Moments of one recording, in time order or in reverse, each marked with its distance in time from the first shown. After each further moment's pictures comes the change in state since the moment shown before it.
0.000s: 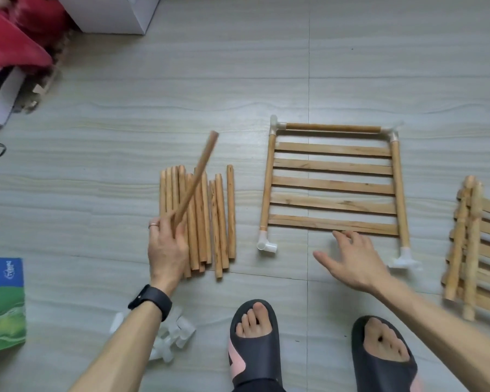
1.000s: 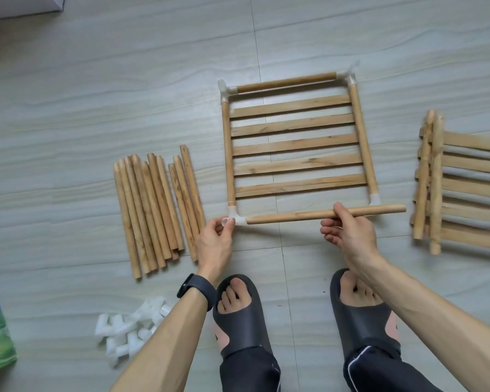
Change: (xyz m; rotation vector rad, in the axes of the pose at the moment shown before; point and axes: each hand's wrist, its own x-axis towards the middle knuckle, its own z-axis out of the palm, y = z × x) left_hand -0.073 0.070 0.094 -0.126 -0.456 -0.266; right_hand -0.037 0.023 0.015 1.589 0.311 0.466
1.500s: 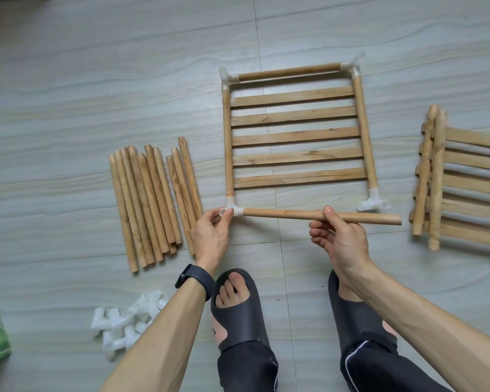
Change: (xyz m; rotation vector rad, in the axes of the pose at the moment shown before) left_hand 0.006 0.003 -0.002 -0.058 0.034 -0.030; right_hand -0.027 0.008 0.012 0.087 -0.059 0.026
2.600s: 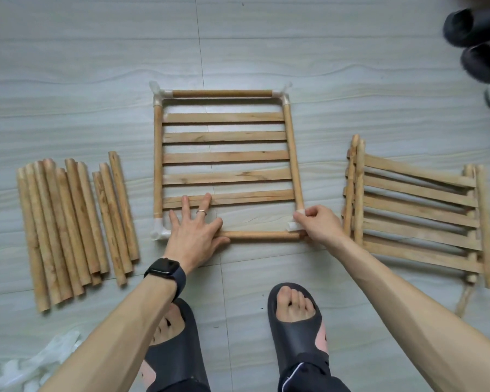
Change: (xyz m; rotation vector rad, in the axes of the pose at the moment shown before) left_hand 0.013 0.054 0.067 1.139 -0.442 0.653; right_hand 0.101 -0.060 -0.077 -1.035 0.106 -0.067
